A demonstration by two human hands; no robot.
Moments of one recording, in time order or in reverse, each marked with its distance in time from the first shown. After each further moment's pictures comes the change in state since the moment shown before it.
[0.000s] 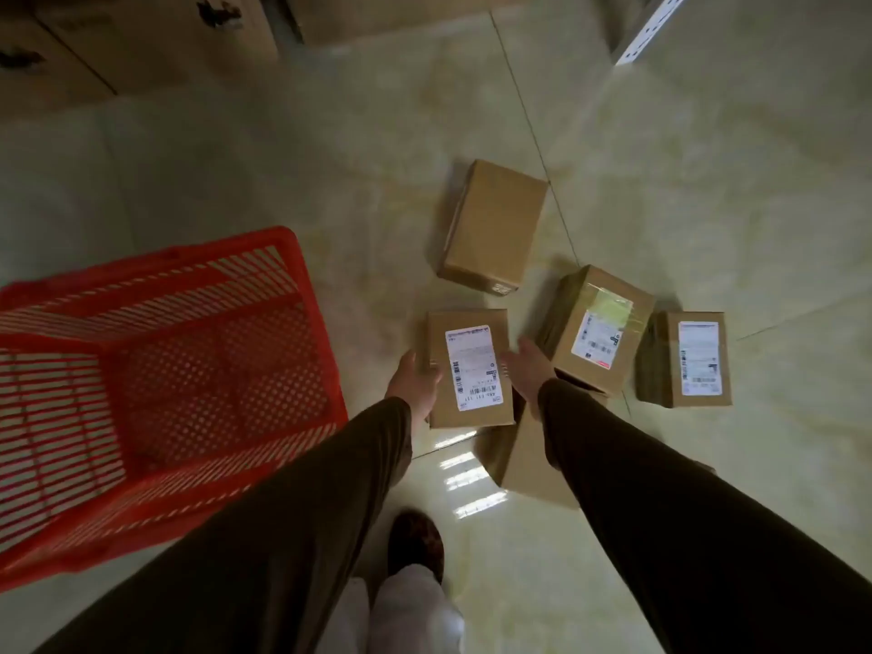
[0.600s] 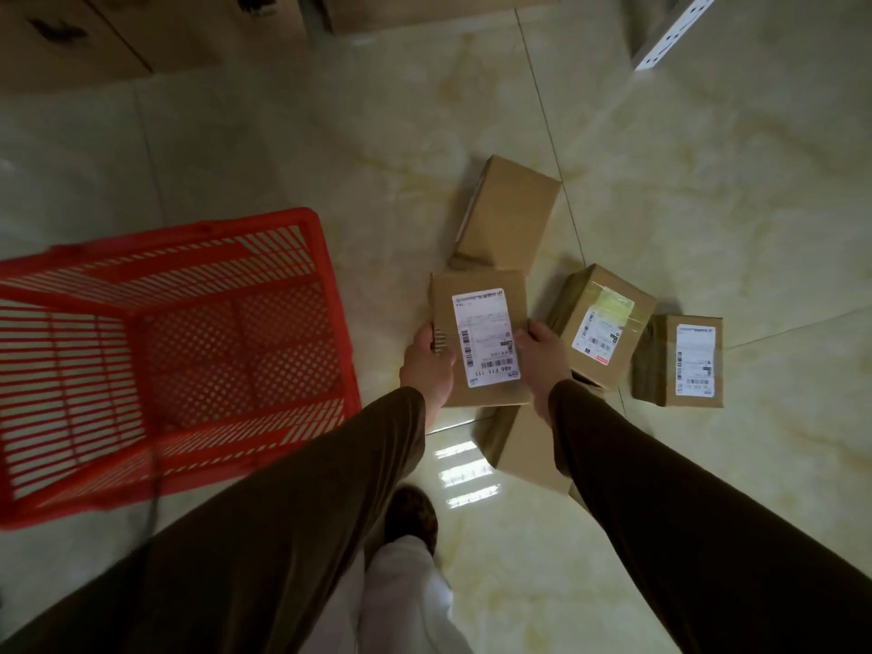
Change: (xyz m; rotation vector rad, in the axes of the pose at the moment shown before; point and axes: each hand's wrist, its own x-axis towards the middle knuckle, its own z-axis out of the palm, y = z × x) left_hand -0.068 0.027 0.001 -0.235 0.062 0.064; right_hand -0.060 -0.013 -0.012 0.150 0.095 -0.165
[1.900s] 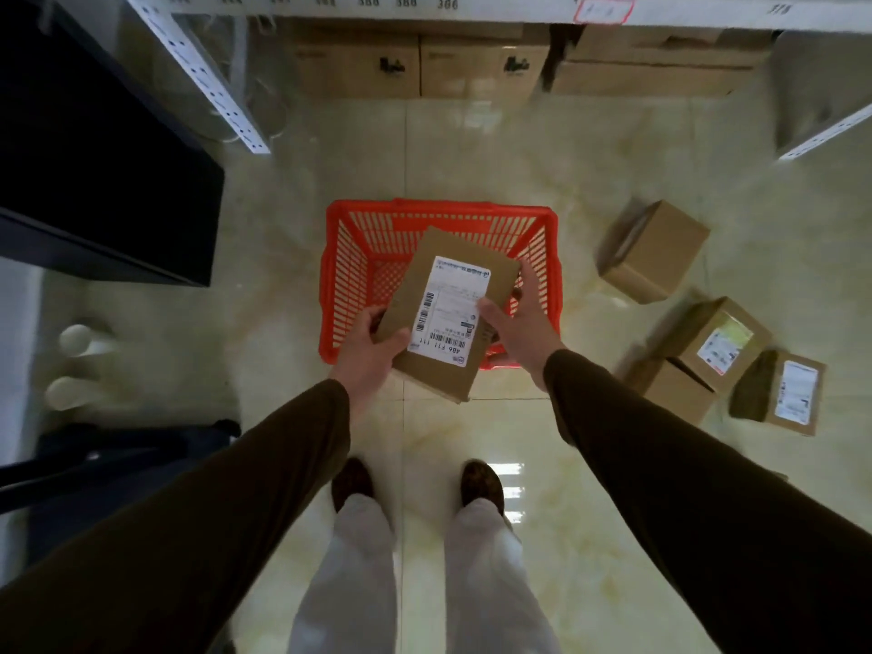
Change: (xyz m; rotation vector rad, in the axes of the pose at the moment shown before) left_hand -0.225 -0.092 -0.386 -0.309 0.192 0.172; right_hand -0.333 -0.094 0.221 -0.151 -0.440 -0.298
